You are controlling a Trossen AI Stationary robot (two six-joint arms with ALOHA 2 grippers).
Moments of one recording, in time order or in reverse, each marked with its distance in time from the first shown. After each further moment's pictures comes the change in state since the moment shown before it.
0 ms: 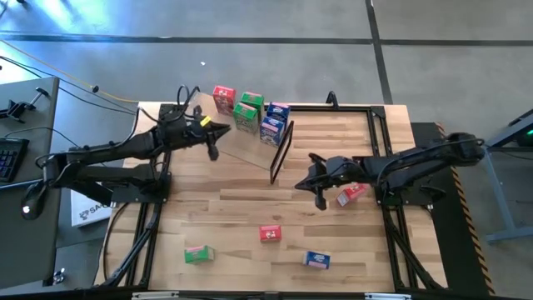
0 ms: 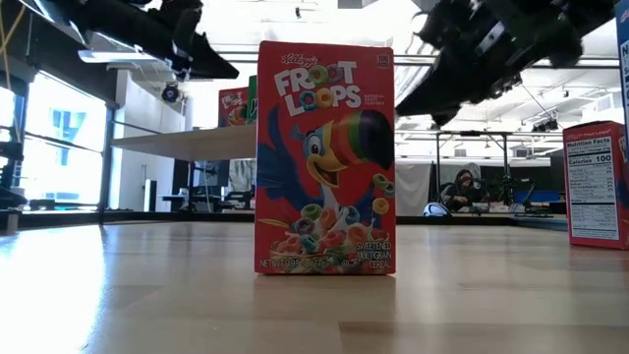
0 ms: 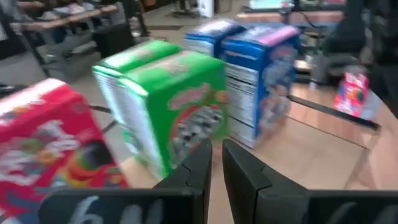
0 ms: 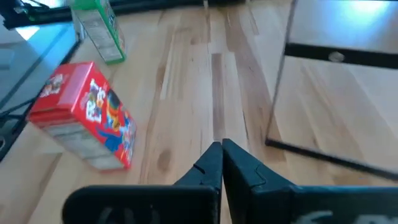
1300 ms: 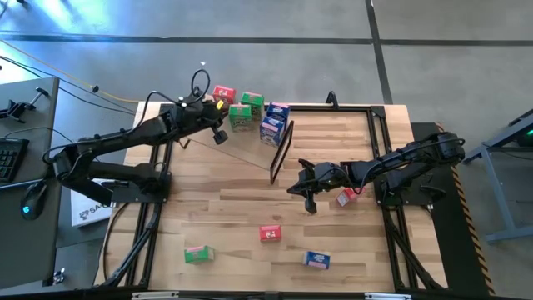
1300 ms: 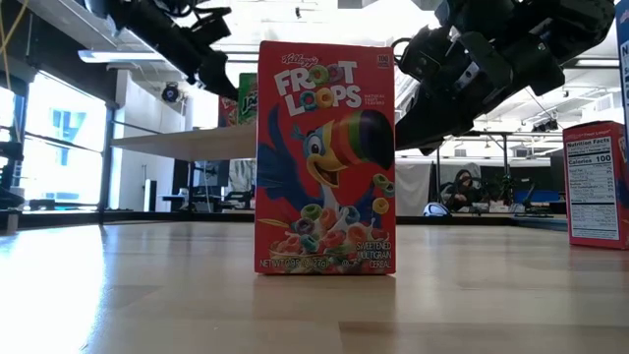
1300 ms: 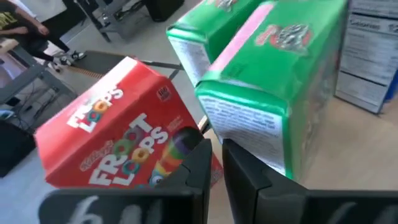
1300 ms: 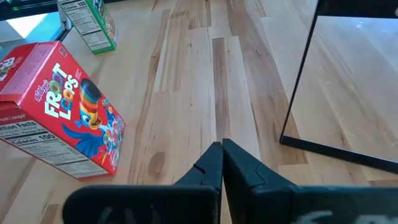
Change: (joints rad) left arm 0.124 0.211 0.208 -0.205 -0.157 0.183; right arm 0.001 0.222 -0.001 0.197 -0.009 0.026
